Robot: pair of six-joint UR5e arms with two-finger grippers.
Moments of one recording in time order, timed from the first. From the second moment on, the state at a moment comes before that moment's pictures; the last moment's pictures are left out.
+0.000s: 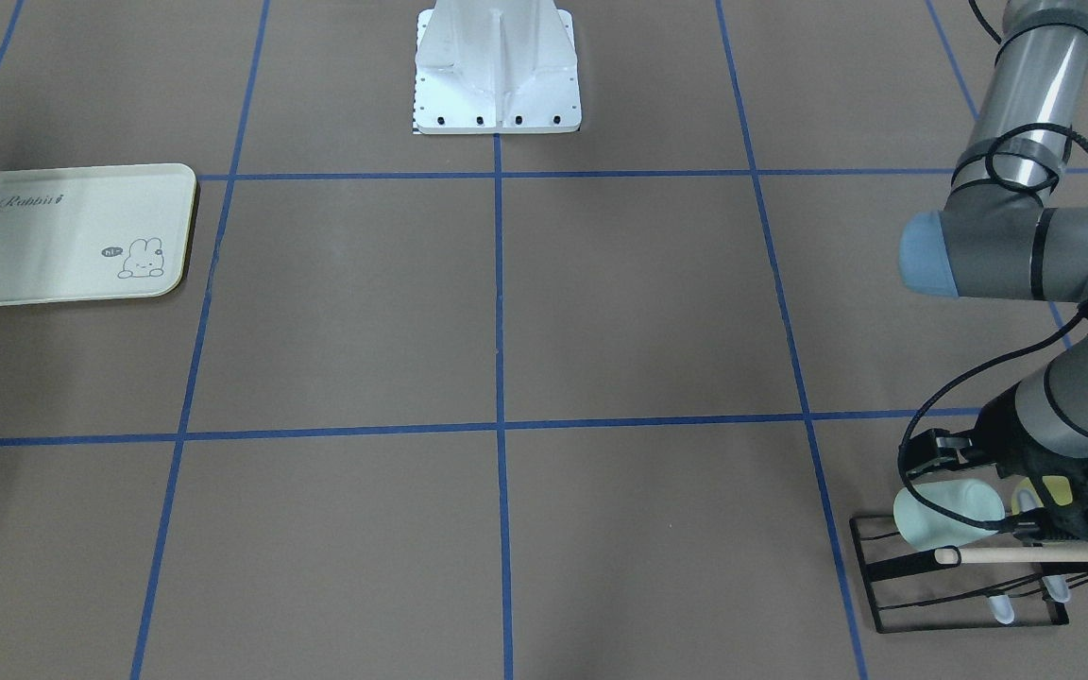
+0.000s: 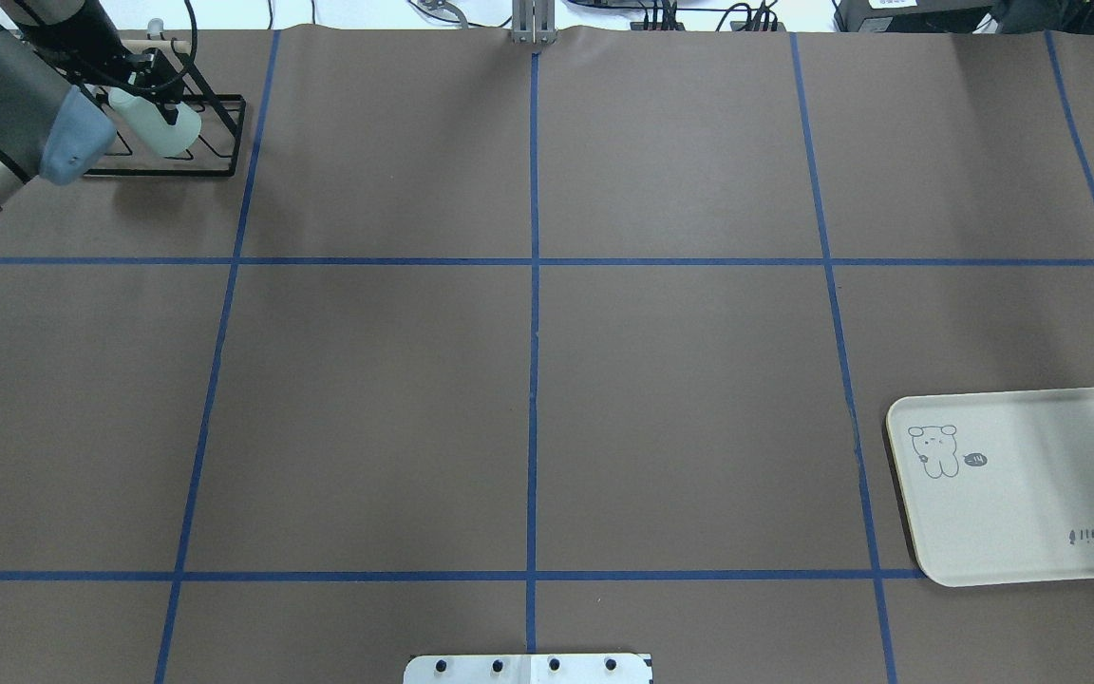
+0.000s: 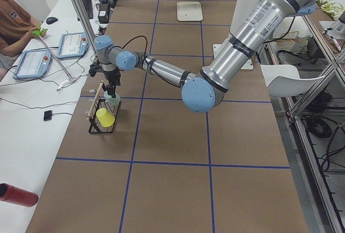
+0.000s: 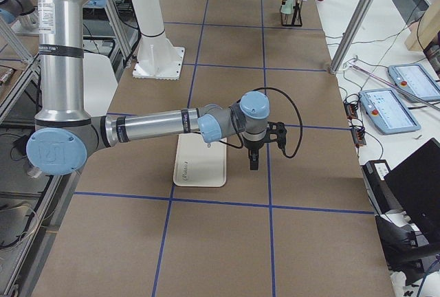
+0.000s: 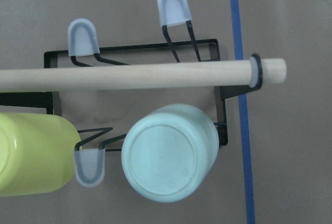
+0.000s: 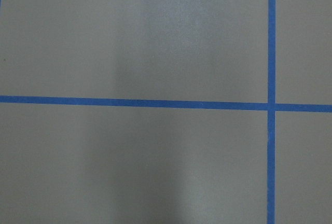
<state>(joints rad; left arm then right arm) -1.14 -2.24 -1.23 -1.62 -2.18 -0.52 1.36 -1.61 1.76 -1.37 2.33 0.37</state>
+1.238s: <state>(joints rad) -1.14 -2.30 -1.09 -1.67 -2.17 -0.51 1.36 -1.61 1.76 -1.36 2.33 0.36</state>
